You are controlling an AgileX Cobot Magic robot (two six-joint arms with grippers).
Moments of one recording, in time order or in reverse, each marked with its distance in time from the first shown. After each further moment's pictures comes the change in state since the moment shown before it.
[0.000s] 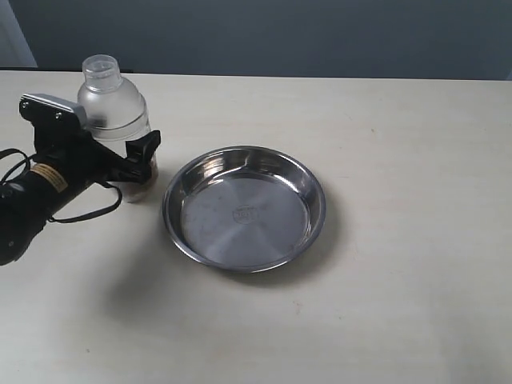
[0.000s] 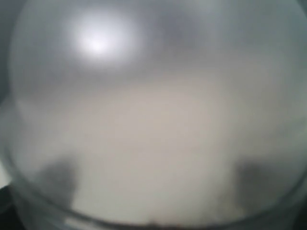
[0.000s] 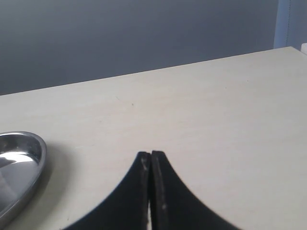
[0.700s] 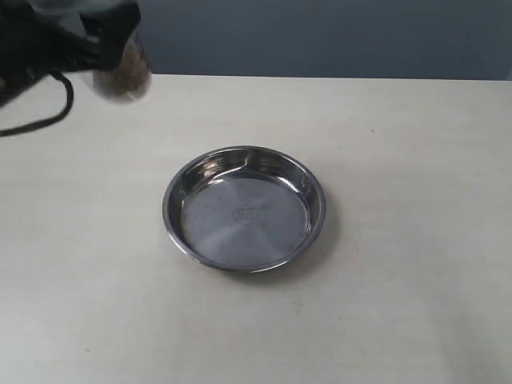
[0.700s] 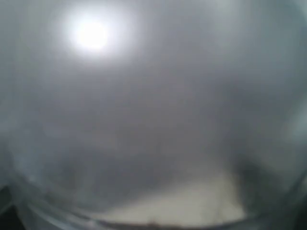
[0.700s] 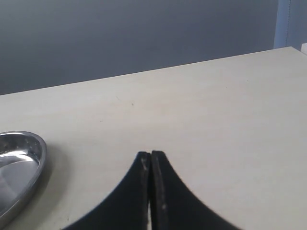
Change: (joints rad) left arm -0.004 -0.600 -0.113 0.199 0.379 -0.343; right arm 0.000 0.000 0.000 0.000 0.000 0.000
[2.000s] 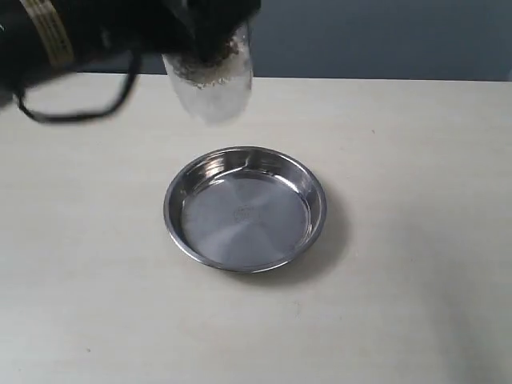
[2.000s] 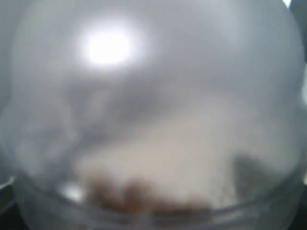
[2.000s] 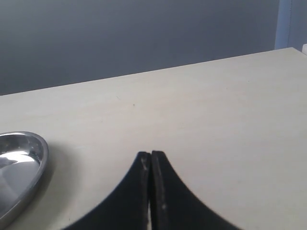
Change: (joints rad) left arm -0.363 -0.026 -0.134 0.264 0.406 -0.358; right arm 0.000 0.000 0.000 0.000 -0.002 0.001
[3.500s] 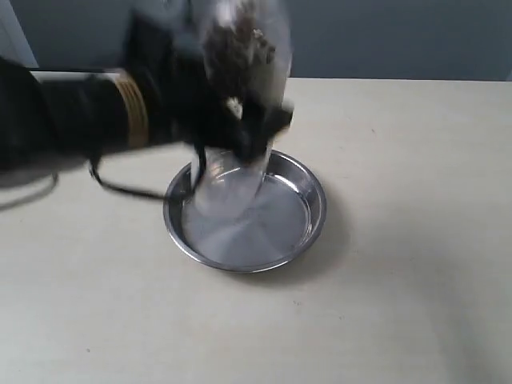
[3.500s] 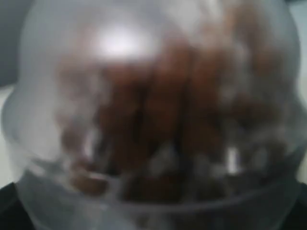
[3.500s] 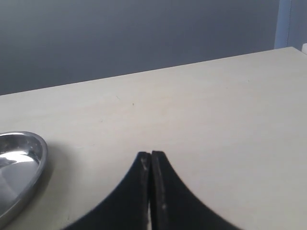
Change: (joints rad) left arm -0.139 0.105 0.007 -0.033 0.190 0.014; right arm 0.000 0.000 0.000 0.002 0.000 0.000
